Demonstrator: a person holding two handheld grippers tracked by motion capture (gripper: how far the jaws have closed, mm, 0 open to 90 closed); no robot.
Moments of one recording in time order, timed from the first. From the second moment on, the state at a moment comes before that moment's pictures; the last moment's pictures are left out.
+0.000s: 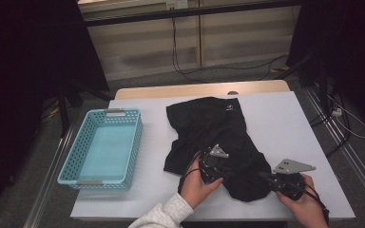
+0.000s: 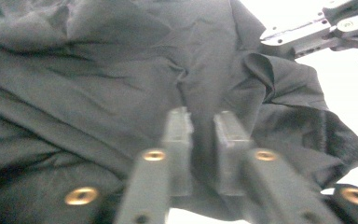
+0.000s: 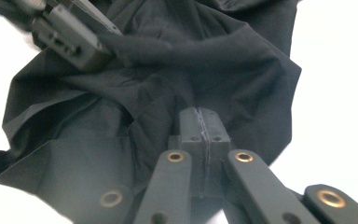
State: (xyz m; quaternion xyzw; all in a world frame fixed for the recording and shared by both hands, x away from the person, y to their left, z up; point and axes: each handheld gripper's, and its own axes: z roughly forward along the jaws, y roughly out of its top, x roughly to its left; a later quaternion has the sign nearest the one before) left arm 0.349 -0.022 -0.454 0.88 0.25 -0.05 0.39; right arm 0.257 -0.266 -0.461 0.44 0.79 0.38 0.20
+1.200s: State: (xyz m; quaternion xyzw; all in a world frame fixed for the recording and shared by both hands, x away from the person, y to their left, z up) left arm 0.354 0.009 -0.448 0.87 0.27 -0.06 0.41; right arm 0.251 -0.251 -0.456 0.41 0.80 0.39 0.19
